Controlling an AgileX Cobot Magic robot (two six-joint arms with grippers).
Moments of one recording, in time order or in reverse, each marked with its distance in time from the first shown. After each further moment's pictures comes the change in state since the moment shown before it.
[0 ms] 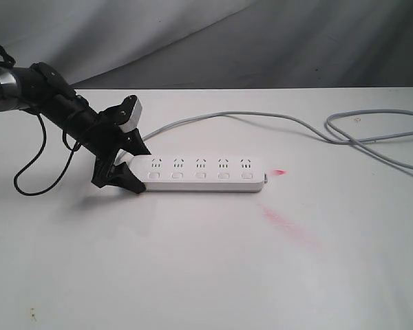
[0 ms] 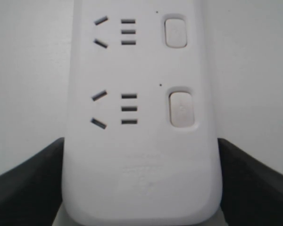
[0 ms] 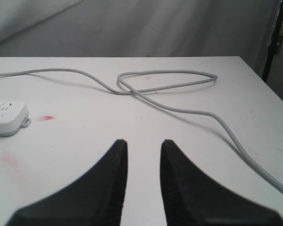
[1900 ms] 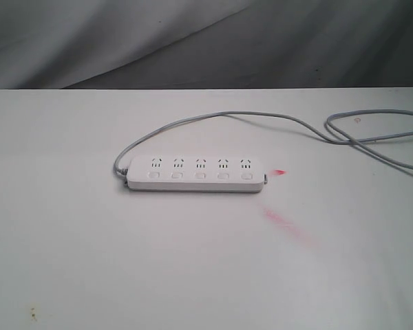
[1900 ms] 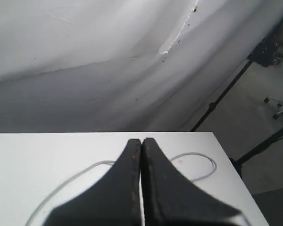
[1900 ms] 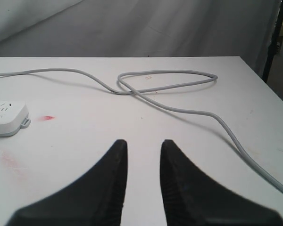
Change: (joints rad) left arm 0.207 -0.983 0.000 -0.047 -0.121 -1.631; right arm 0.000 0.000 0.000 0.000 0.000 0.000
